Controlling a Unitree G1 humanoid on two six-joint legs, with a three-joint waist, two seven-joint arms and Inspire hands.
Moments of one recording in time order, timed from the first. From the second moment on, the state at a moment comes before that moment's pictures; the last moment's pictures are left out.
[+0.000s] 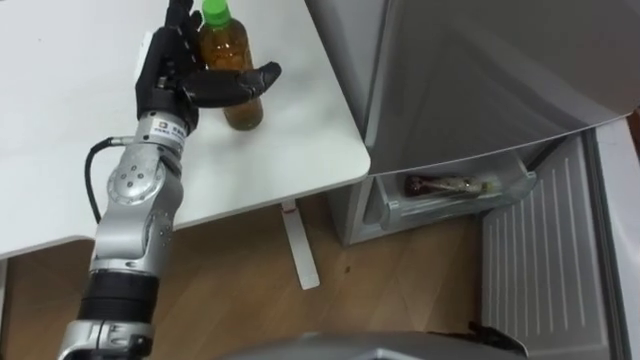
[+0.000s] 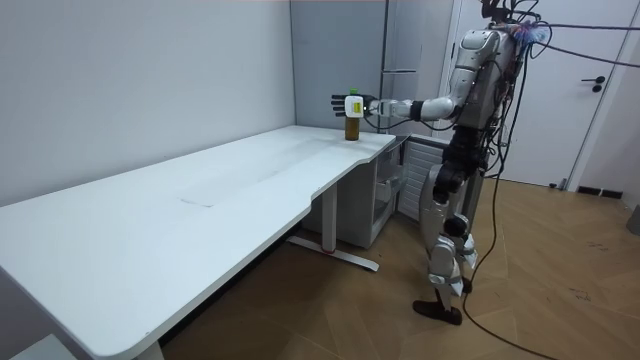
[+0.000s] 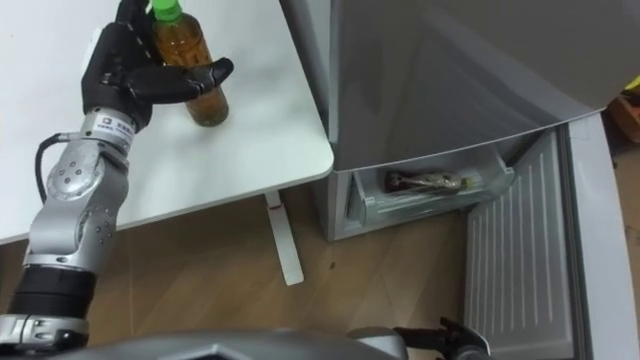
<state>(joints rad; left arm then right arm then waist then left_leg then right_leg) -0.10 0.22 0.00 0.17 -0.36 -0.01 -0.01 0.07 -0.24 -0.03 1.32 0.22 -0.03 0.10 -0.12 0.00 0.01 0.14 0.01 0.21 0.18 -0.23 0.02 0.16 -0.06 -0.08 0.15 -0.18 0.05</state>
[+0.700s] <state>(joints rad) -0.16 0.23 0.04 0.20 -0.48 0.00 0.04 0.13 -0.24 -0.07 1.24 0.20 -0.02 0.10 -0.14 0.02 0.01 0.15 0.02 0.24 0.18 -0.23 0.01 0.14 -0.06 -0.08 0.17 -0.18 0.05</state>
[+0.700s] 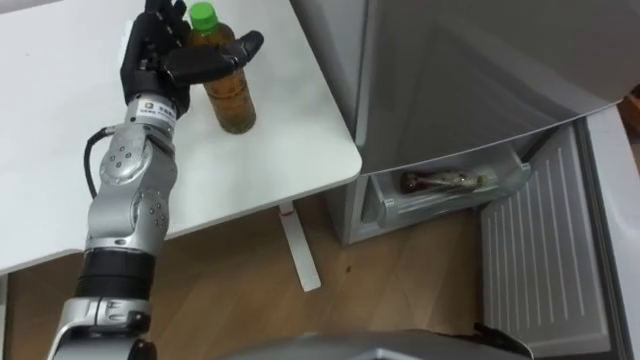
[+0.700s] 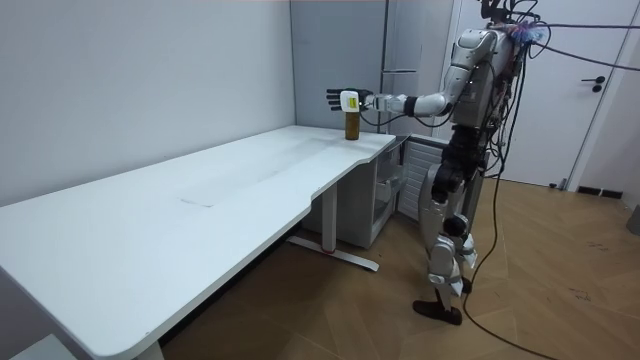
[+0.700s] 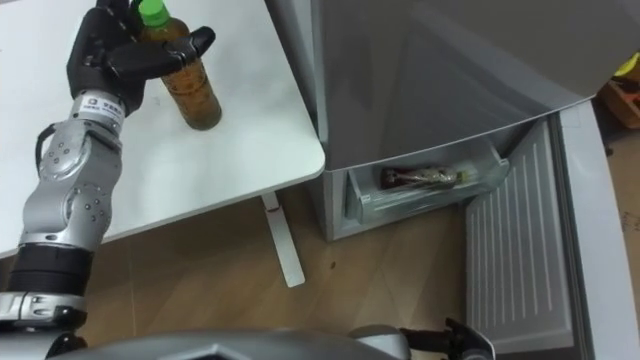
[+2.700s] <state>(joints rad) -0.21 0.22 0.04 0.34 -0.47 0.04 0.07 0.13 -0.24 -0.07 1.20 0.15 0.04 0.11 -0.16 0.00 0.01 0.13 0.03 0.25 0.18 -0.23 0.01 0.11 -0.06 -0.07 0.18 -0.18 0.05</state>
